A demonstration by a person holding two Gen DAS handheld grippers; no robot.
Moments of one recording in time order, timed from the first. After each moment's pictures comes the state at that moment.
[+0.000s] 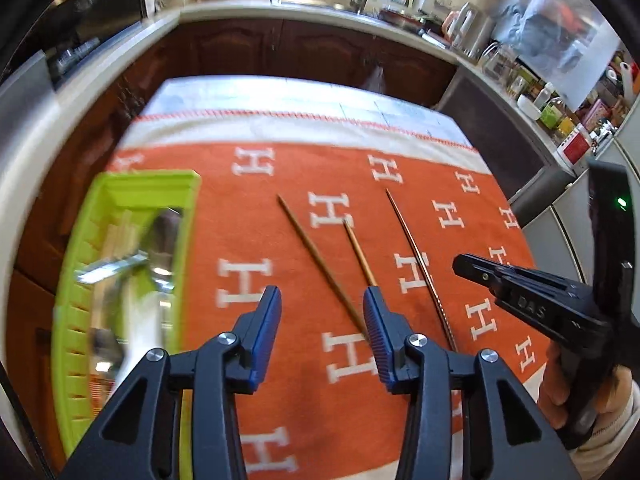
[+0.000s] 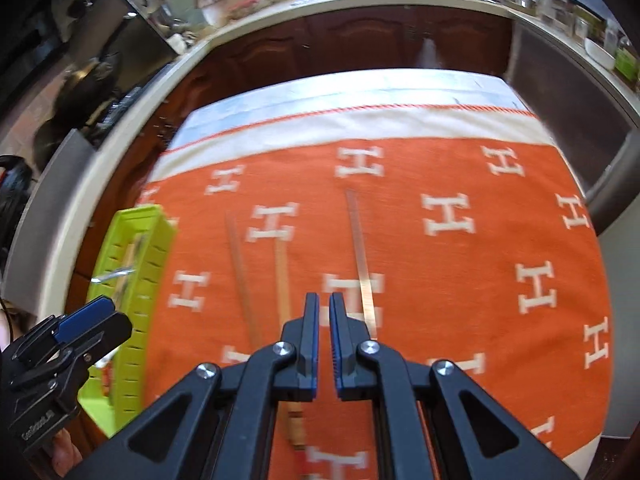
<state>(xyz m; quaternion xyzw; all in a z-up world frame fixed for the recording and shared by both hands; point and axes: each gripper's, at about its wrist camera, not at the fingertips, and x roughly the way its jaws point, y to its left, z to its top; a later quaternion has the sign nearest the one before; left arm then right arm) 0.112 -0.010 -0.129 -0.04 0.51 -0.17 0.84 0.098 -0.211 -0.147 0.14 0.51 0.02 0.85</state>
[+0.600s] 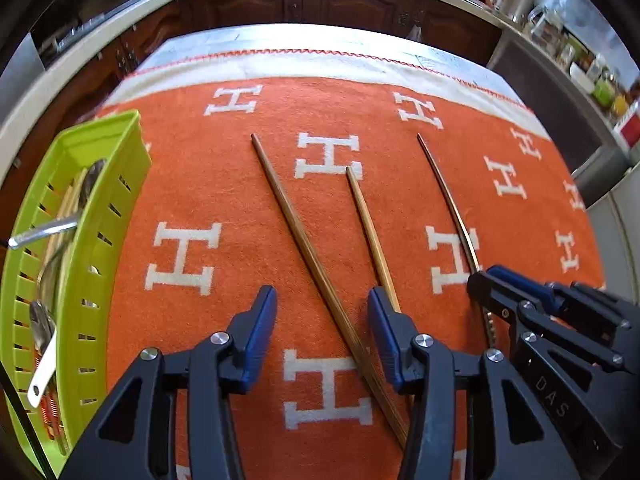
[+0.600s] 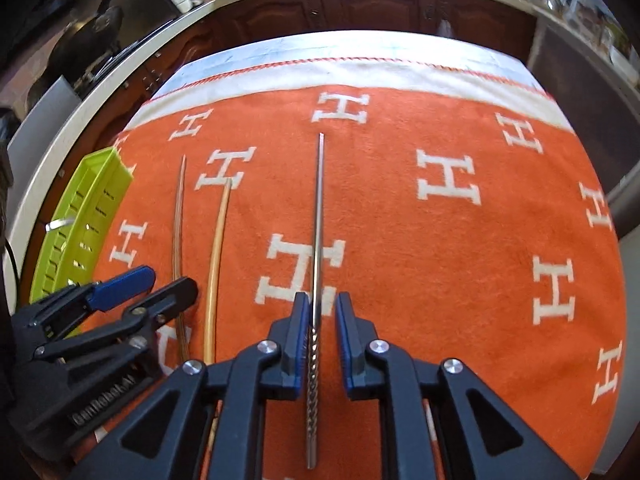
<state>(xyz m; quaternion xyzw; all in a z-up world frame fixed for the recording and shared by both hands) 0.123 -0.076 -0.202 0.01 0.54 -0.08 0.84 0.102 -0.214 -0.205 0.07 0.54 0.05 0.84</state>
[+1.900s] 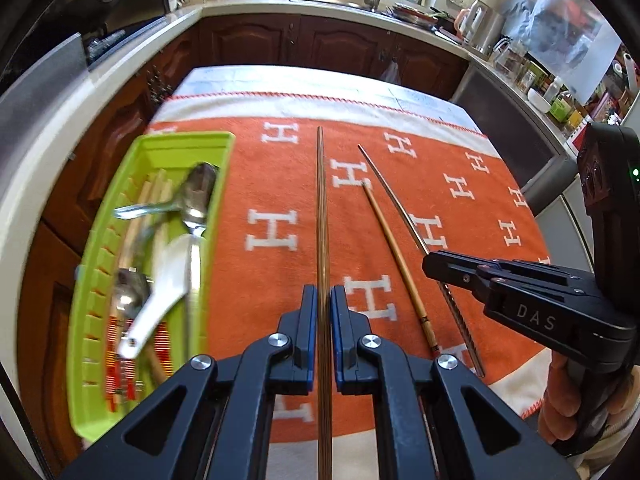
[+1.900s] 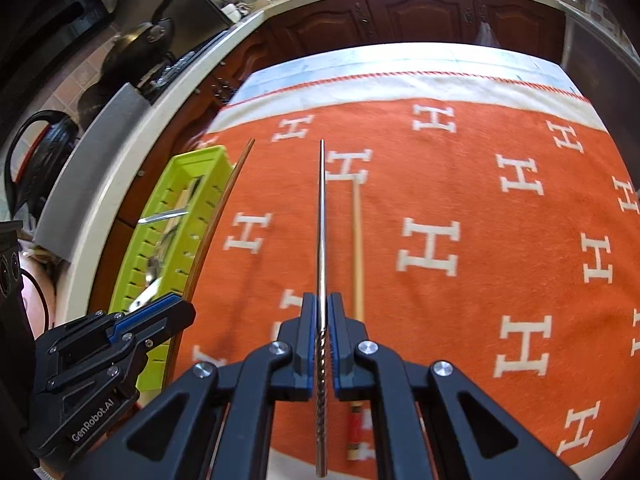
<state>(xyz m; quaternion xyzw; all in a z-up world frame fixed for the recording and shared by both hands) 0.058 0.019 -0.121 -0.03 0.50 -0.14 0.85 0.071 -0.164 -0.152 0.14 0.53 0.13 0.83</state>
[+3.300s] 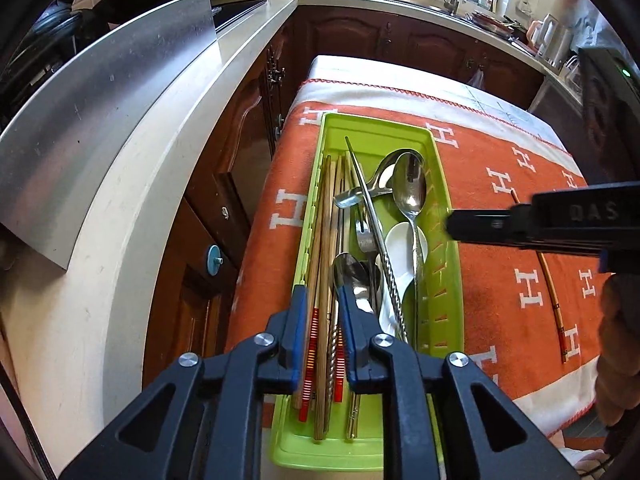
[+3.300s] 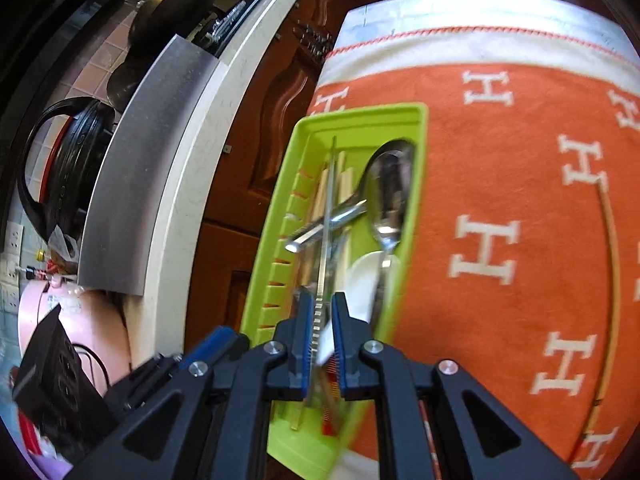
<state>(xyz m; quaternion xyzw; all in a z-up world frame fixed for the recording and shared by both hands) 0.069 0.168 -0.133 -0.01 0.52 -0.03 0.85 0.144 -0.009 -0.151 0.21 0.59 0.22 0.75</state>
